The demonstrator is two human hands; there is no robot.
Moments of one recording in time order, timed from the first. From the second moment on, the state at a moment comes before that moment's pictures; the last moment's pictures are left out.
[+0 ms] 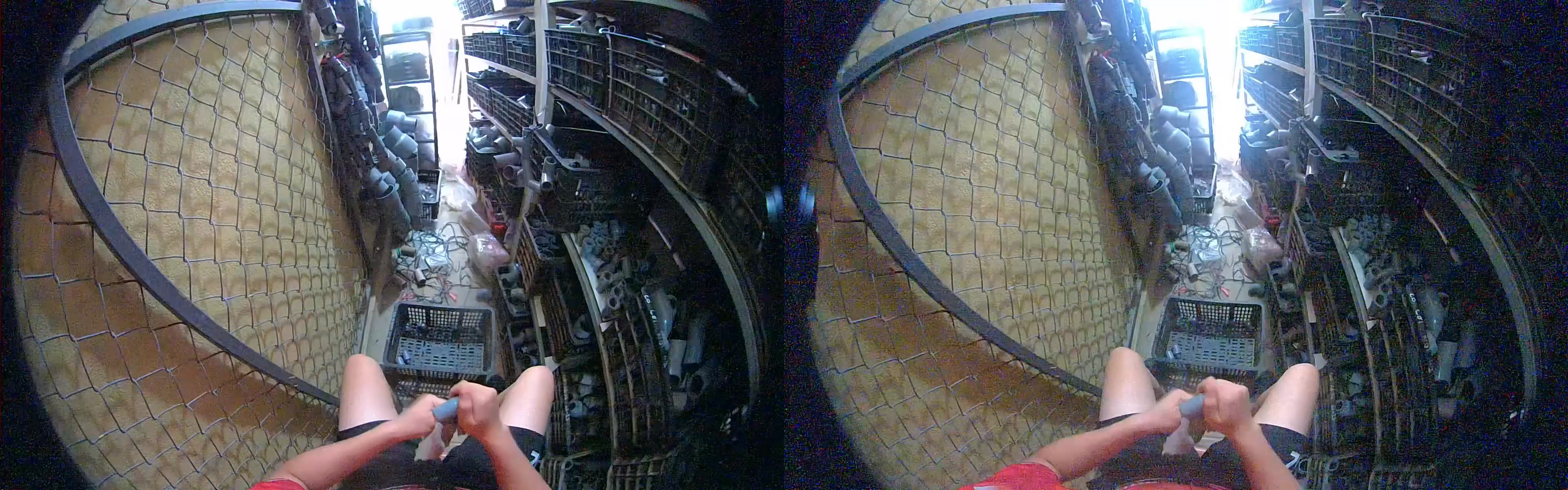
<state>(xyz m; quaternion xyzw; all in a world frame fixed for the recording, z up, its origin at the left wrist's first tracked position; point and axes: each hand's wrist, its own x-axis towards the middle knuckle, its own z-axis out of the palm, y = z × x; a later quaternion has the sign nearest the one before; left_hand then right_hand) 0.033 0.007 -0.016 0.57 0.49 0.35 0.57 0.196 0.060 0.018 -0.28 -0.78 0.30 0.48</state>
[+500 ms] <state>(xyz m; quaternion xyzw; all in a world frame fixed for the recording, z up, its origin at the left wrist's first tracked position) 0.023 0.020 0.003 0.79 0.57 0.14 0.20 0.194 0.068 0.015 -0.39 -0.81 0.36 0.24</state>
